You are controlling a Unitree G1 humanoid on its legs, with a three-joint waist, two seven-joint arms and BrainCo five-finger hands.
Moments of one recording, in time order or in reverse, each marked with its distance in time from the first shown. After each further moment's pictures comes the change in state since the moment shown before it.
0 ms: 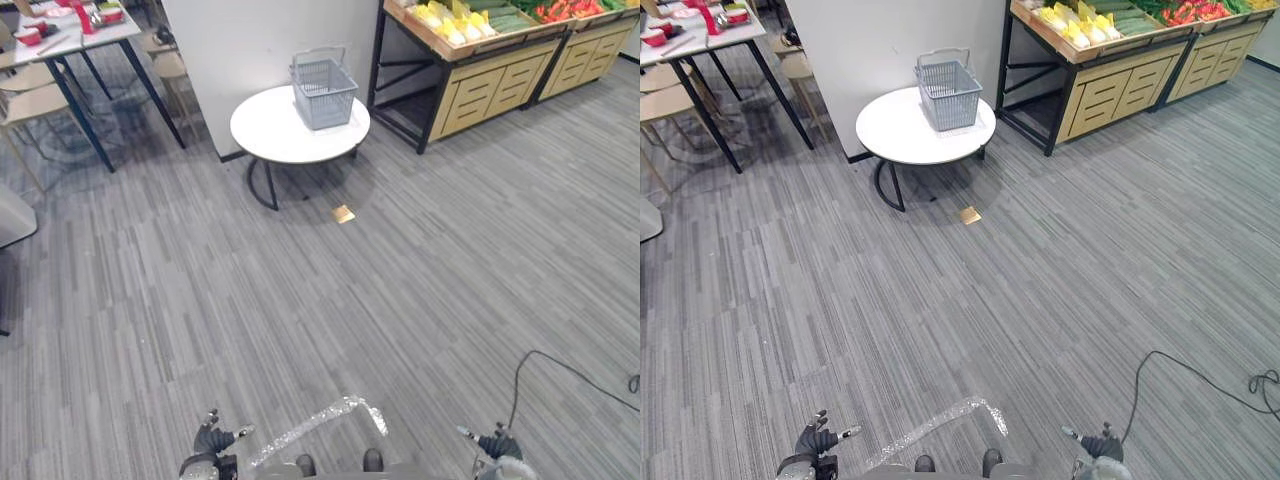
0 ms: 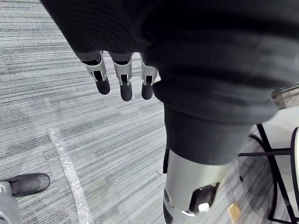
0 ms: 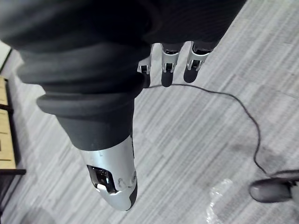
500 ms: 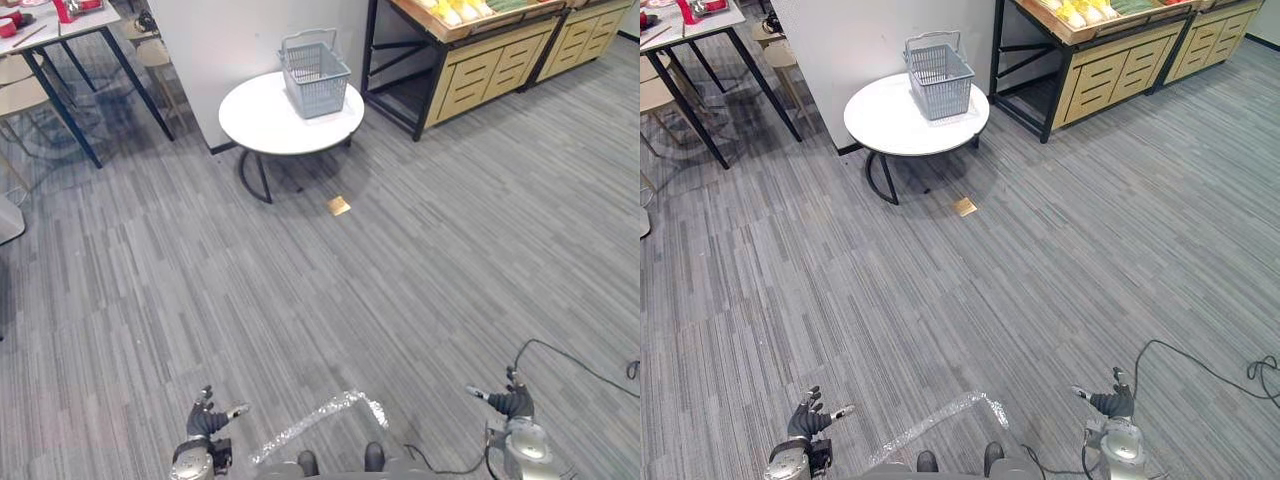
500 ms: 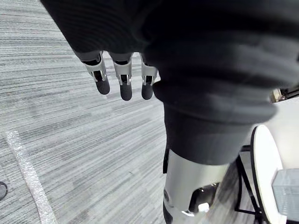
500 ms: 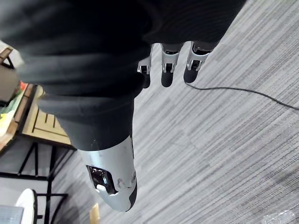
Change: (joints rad) left arm 0.055 0.005 -0.012 -0.168 -0.063 -0.020 -0.002; right arm 0.008 -0.034 0.082 -0.168 -0.041 -0.024 0.001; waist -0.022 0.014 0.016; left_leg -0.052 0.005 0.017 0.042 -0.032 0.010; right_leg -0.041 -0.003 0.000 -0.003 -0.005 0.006
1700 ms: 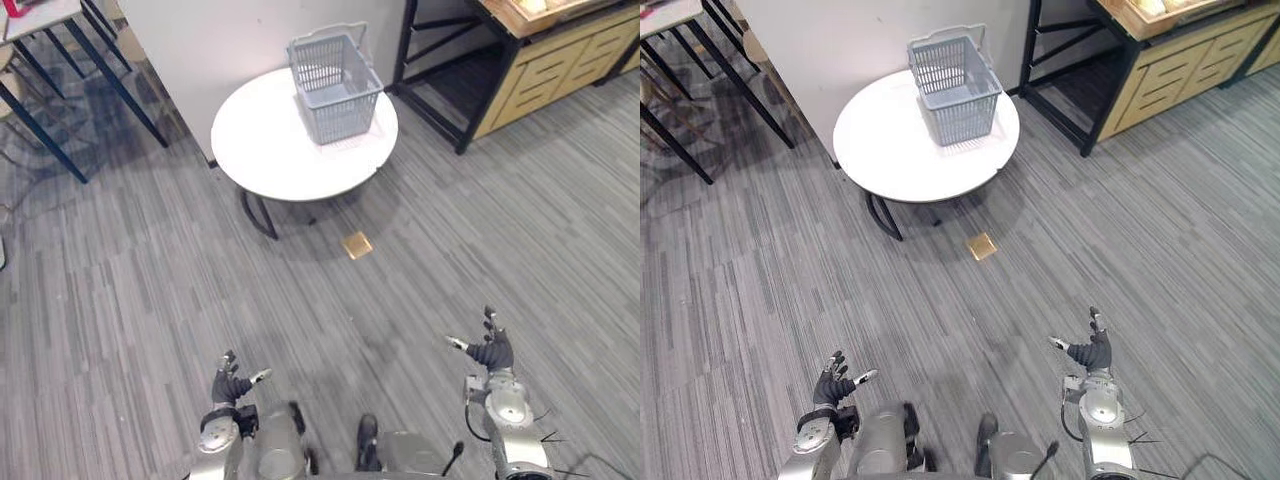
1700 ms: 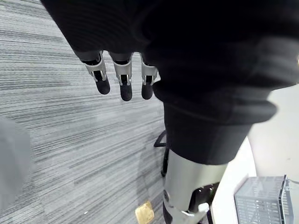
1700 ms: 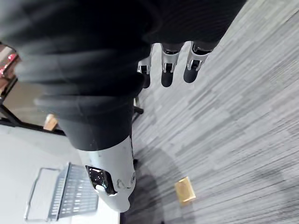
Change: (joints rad) left arm -0.030 -0.084 -0.071 -0.081 -0.016 0.003 0.060; right arm -0.033 0.035 0.113 -0.221 0.015 -0.010 -0.048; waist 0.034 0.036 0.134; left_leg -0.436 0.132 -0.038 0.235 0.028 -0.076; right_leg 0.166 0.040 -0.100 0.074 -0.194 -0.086
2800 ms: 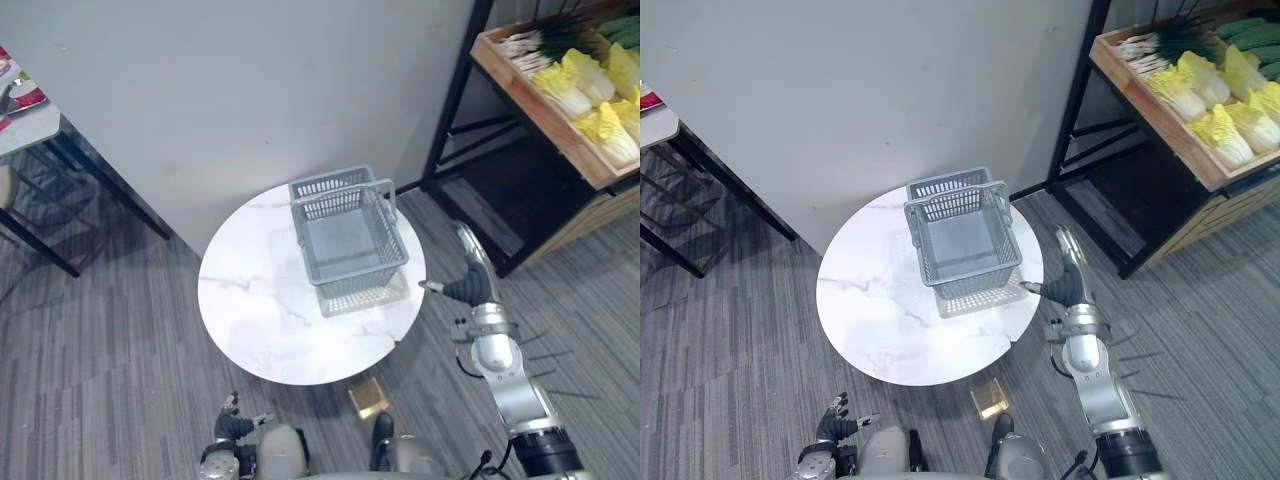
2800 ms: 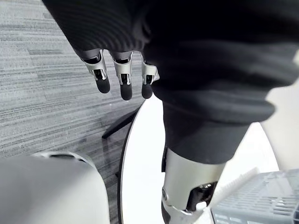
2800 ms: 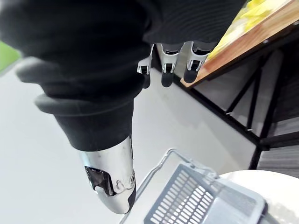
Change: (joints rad) left arm 0.007 0.043 -0.075 0.237 0.095 0.000 -0.001; right arm -0.217 -0.259 0.282 -0.340 -0.417 -0.008 -0.044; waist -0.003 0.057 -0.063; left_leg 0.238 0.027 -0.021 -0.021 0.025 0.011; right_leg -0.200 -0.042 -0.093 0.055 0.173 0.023
